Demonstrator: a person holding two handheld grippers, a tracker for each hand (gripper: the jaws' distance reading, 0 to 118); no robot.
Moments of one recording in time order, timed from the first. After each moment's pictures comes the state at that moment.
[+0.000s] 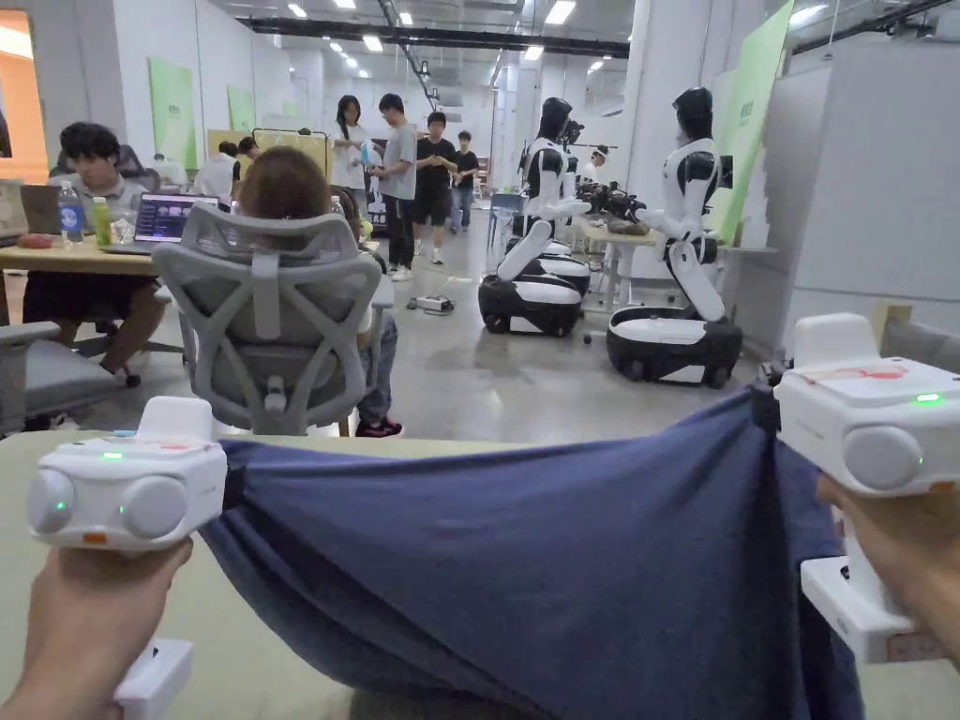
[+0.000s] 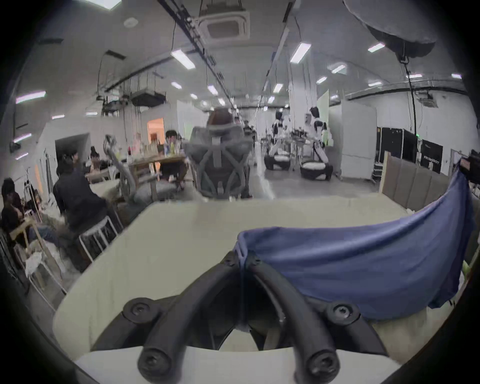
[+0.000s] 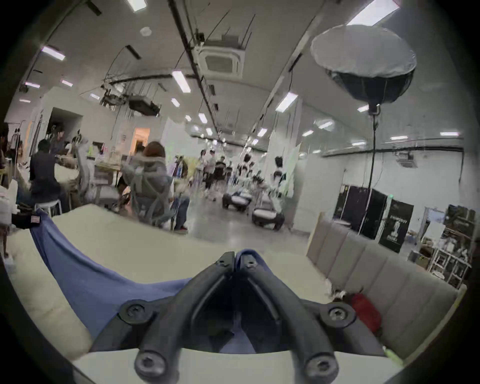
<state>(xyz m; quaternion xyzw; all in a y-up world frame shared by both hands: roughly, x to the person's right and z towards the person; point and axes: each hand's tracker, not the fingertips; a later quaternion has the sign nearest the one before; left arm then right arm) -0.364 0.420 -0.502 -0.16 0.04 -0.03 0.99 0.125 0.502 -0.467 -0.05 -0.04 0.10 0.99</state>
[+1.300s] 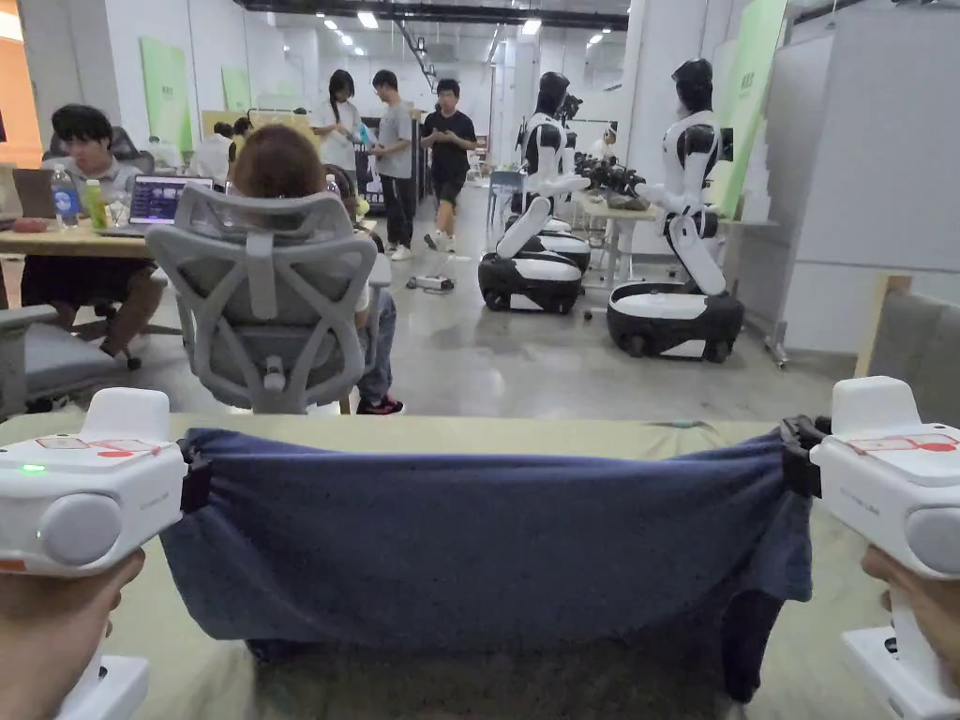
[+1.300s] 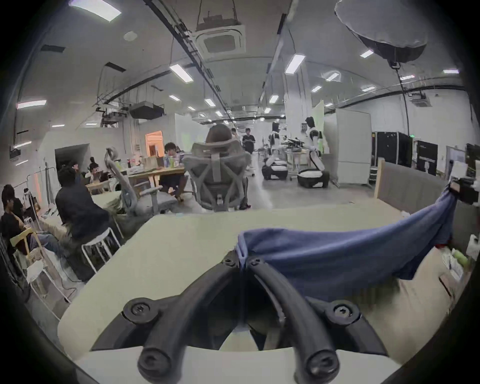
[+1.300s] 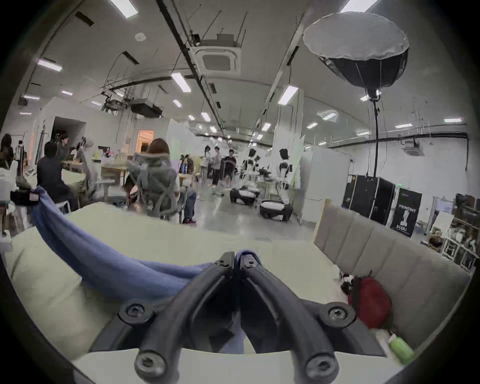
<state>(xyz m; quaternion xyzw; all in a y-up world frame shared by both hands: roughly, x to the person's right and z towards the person) -0.364 0.391 -0.415 -0.16 0.02 -0.04 0.99 0.164 0.402 -0.413 -0.11 0.00 0.09 0.99</state>
